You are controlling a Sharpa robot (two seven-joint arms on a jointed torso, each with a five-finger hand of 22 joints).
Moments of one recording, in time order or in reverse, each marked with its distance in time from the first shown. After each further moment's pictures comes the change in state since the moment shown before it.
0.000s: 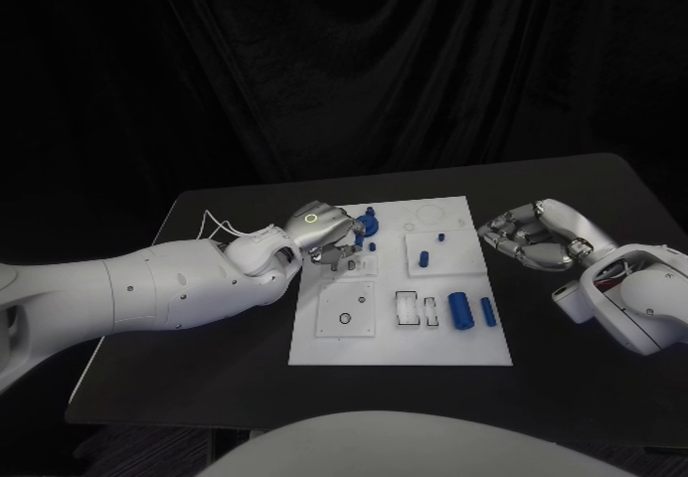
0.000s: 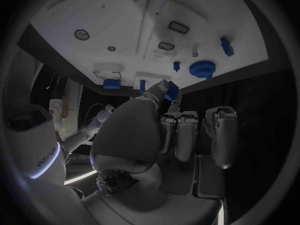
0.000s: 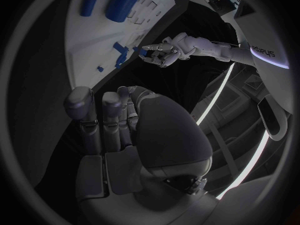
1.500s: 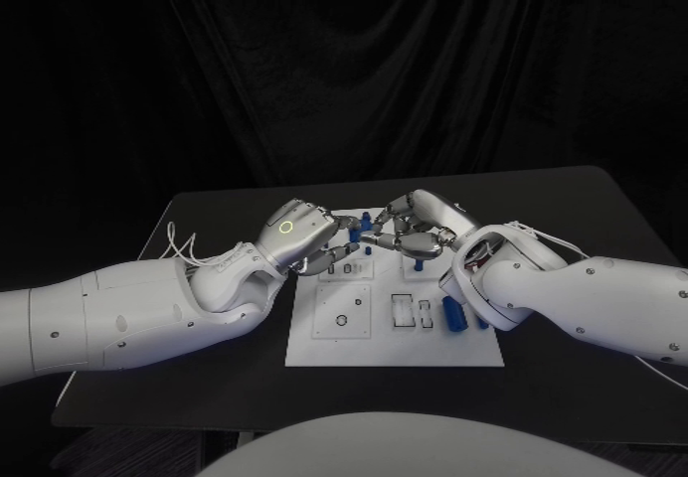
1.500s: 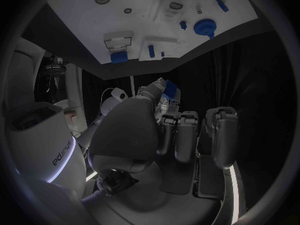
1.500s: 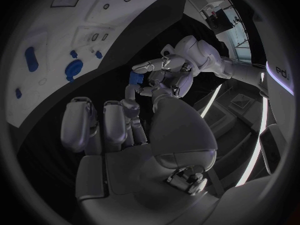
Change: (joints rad) left arm 0.006 -0.126 0.003 0.265 -0.214 -0.164 -0.182; left_hand -0.033 -0.033 0.011 0.022 0.012 0.028 -0.021 -0.008 -0.014 0.000 -0.014 0.000 0.000 0.003 -0.011 0.000 0.000 -0.005 -0.003 -0.010 0.000 0.001; right arm 0.008 0.337 0.001 0.004 -0.215 -0.114 -0.290; right_hand -0.300 0.005 -0.292 0.074 -0.305 -0.063 -0.038 0.228 0.148 0.234 -0.029 0.260 0.296 0.115 -0.024 0.231 0.153 -0.016 0.109 -0.023 0.281 0.000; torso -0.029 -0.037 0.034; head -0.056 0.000
